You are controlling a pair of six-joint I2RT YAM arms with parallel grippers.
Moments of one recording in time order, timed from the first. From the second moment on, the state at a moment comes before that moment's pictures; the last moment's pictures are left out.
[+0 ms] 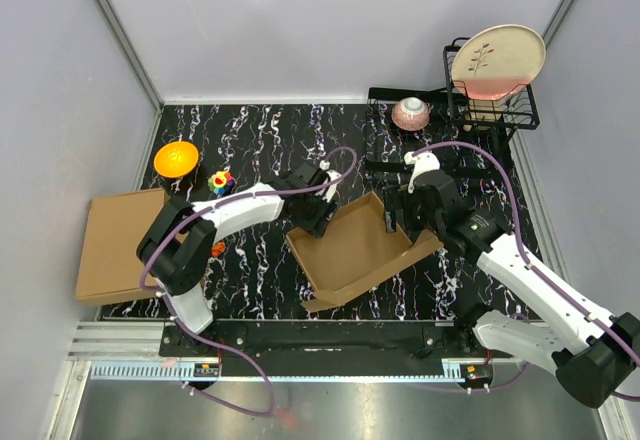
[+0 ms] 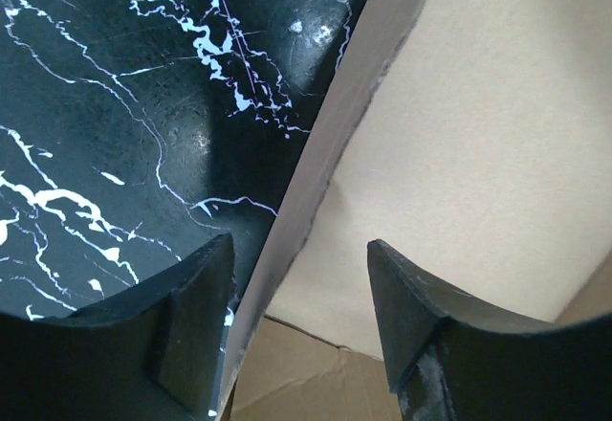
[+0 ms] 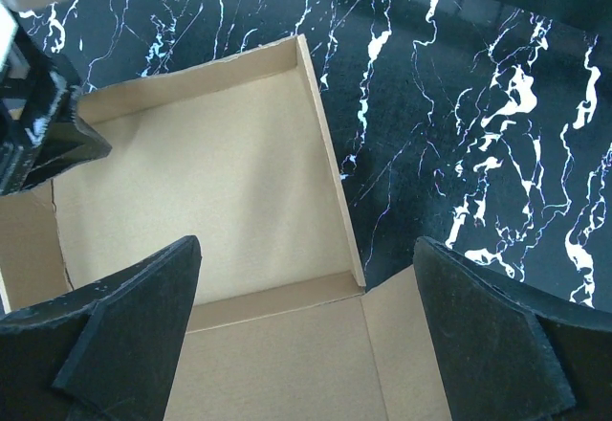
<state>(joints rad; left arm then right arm) -0.71 1.72 1.14 -0.49 0.07 -0.10 0.63 1.01 0.91 -0.58 0.21 0.28</state>
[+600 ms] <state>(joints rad) -0.69 1.80 1.21 -0.54 0.00 -0.15 0.63 1.00 1.01 -0.60 0.24 0.28</state>
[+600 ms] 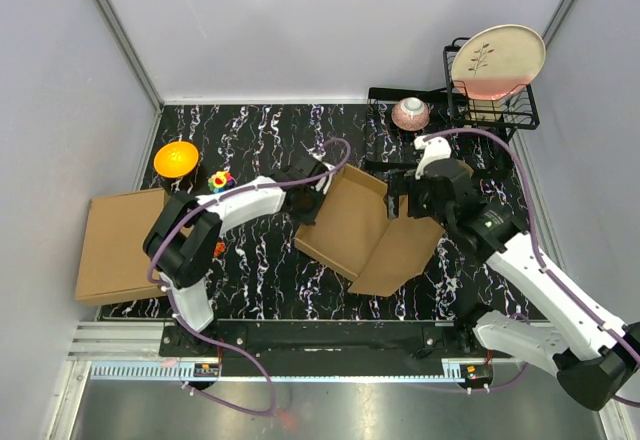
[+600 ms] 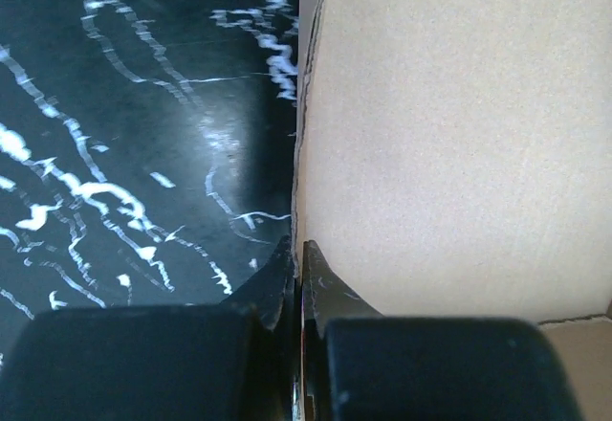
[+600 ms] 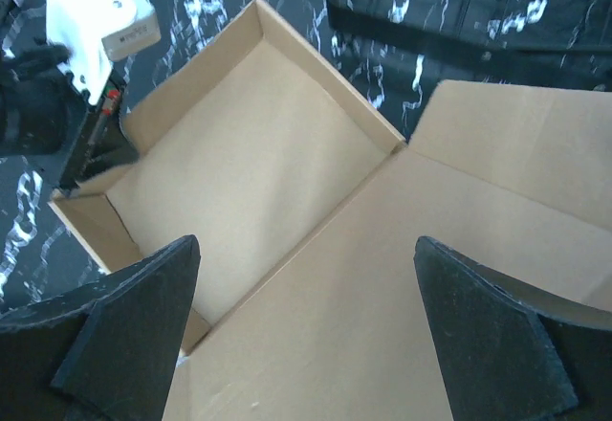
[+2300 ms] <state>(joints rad) -0.95 1.67 1.08 -0.73 -0.59 -1.63 0.63 0.85 0.91 -0.62 -0.01 0.33</state>
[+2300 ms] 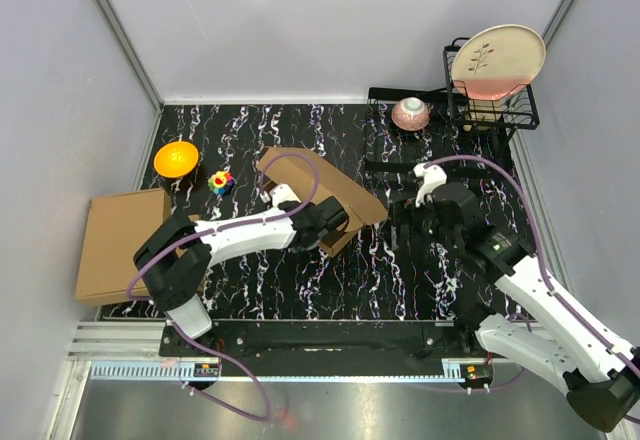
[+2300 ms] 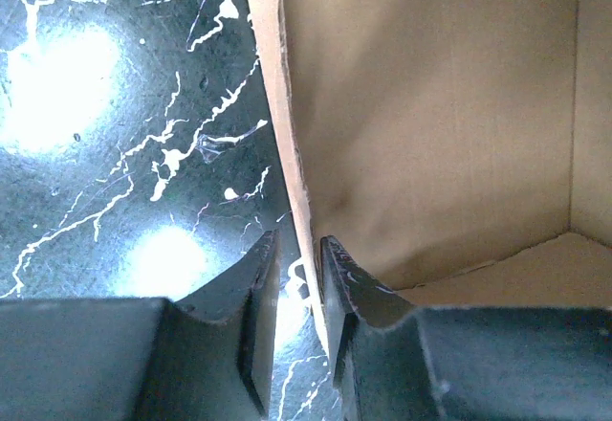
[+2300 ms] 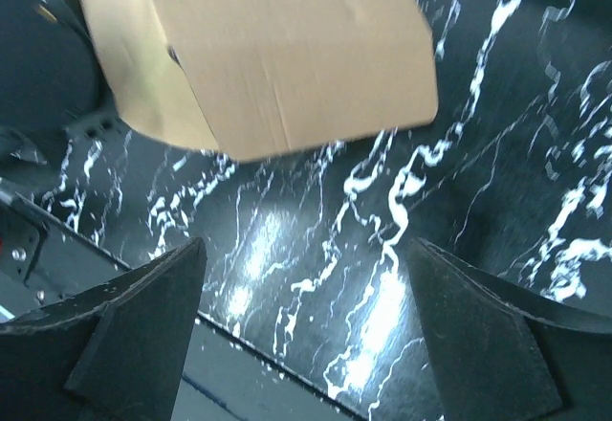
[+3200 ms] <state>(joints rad) -0.96 1.57 1.21 -0.78 -0.62 -1.34 0.66 1.27 1.03 -0.37 0.34 0.46</state>
